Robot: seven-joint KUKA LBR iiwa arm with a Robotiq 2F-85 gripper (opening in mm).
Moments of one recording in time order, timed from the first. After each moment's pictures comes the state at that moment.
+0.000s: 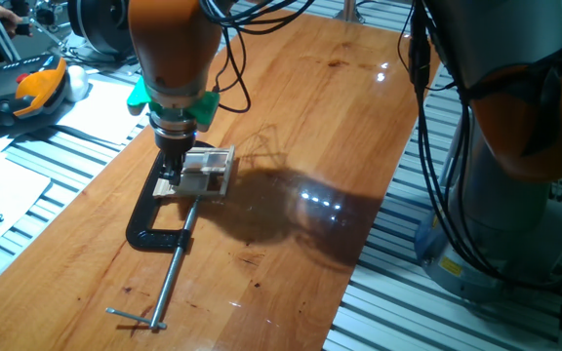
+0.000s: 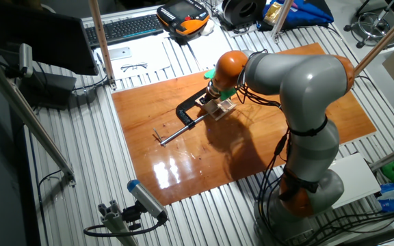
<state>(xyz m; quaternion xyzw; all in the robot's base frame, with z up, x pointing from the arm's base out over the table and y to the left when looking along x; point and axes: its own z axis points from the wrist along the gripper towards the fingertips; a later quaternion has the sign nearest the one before) 0.589 0.121 0.049 -0.16 0.98 0.03 0.11</state>
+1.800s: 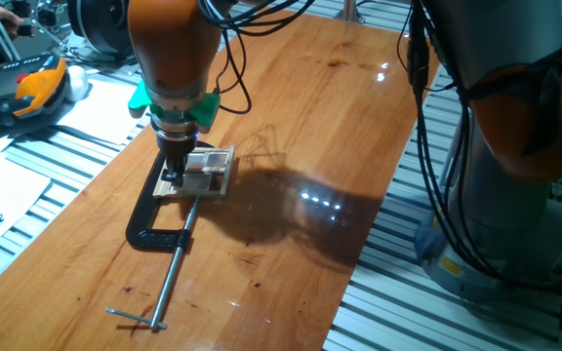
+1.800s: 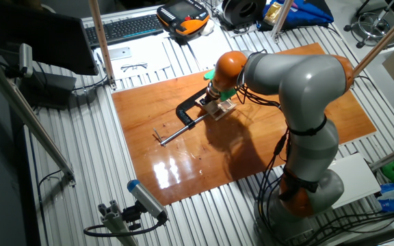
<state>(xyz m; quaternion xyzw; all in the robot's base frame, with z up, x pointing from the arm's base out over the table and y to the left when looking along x) 0.585 0.119 0.044 -0.16 0.98 0.02 0.10</state>
